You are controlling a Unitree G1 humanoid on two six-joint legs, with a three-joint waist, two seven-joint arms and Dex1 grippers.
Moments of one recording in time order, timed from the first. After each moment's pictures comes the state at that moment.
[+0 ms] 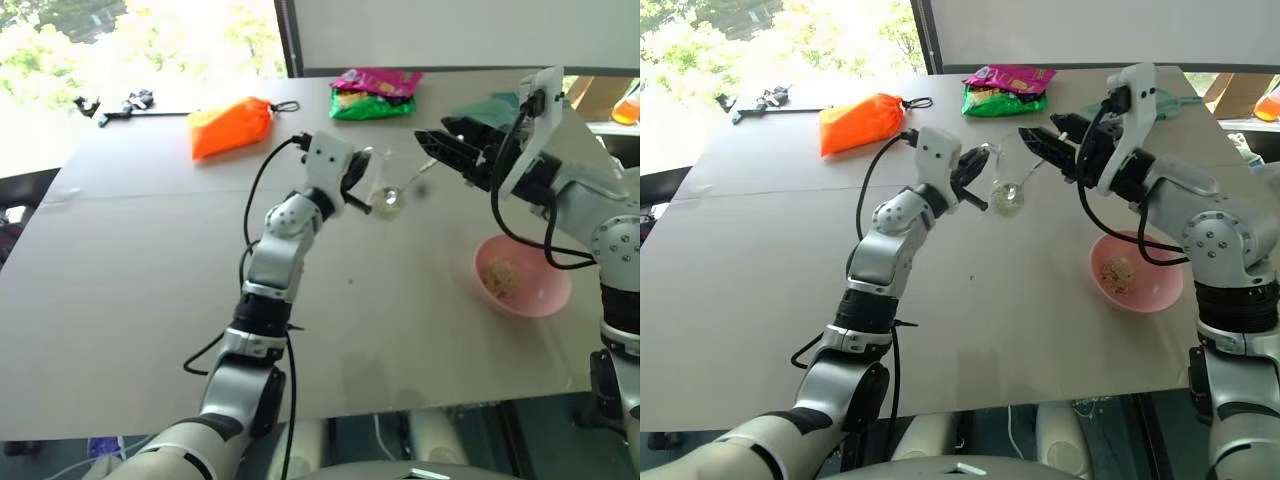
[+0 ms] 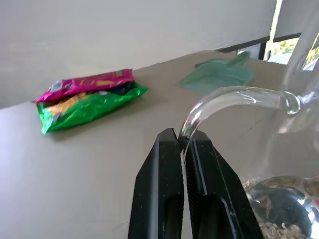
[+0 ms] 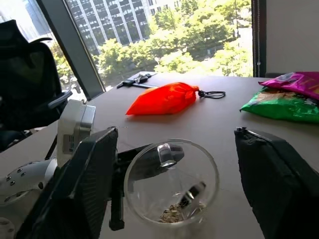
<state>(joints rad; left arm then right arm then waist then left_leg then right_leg) -0.67 0.12 0.01 0.16 -0.05 0.28 -0.38 -0.74 -0.63 -0.06 -0.19 1.03 0.77 0.38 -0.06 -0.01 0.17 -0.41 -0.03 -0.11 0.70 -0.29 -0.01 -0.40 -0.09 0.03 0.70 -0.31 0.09</state>
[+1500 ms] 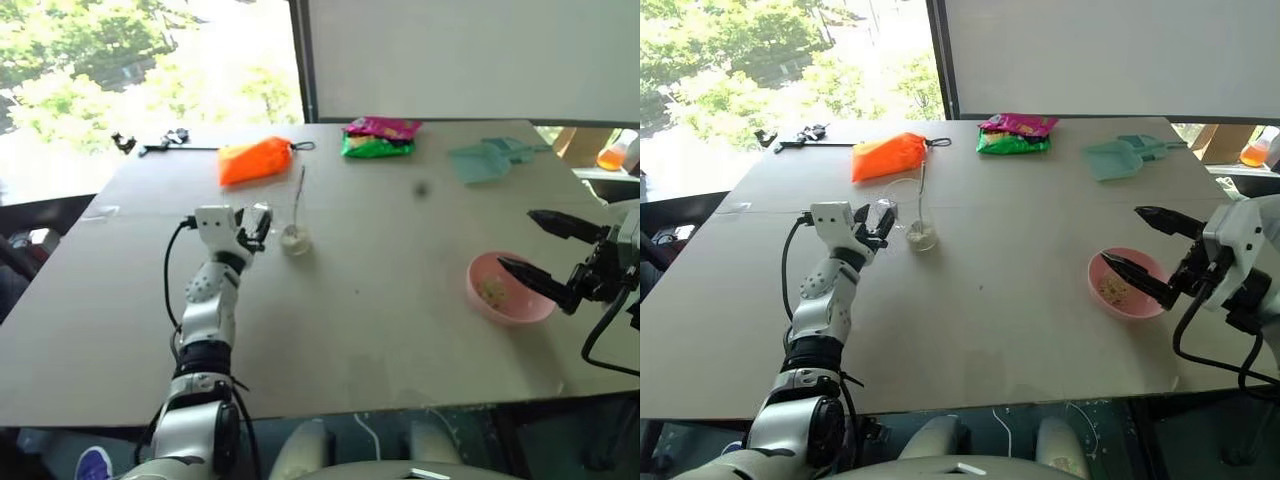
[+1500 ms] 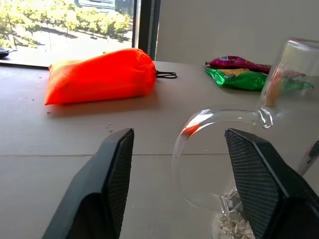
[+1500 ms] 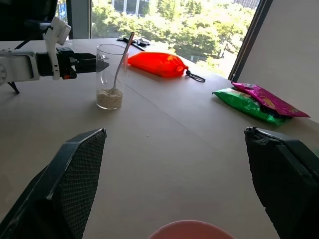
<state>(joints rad) -0.43 0.26 0.28 0.47 -0.26 -0.06 -0.36 0.05 -0.80 -0.44 -0.44 0.72 0.37 0.92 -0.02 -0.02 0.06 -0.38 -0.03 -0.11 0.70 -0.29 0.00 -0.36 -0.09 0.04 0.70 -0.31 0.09</state>
